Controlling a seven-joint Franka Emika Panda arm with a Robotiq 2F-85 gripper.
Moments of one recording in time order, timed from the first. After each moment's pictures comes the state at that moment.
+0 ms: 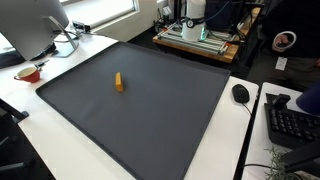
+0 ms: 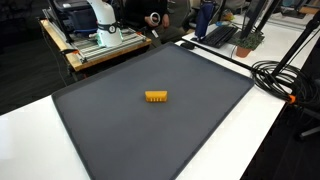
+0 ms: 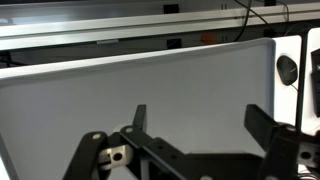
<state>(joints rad) -0.08 -0.62 -0.28 -2.43 0.03 1.66 -0.21</state>
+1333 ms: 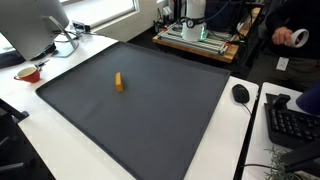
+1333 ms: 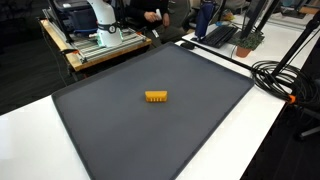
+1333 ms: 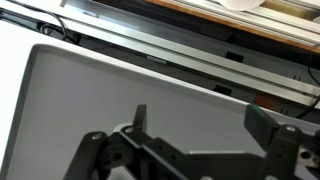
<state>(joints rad) 0.03 -0.59 0.02 -2.57 -0.20 1.71 -0.20</state>
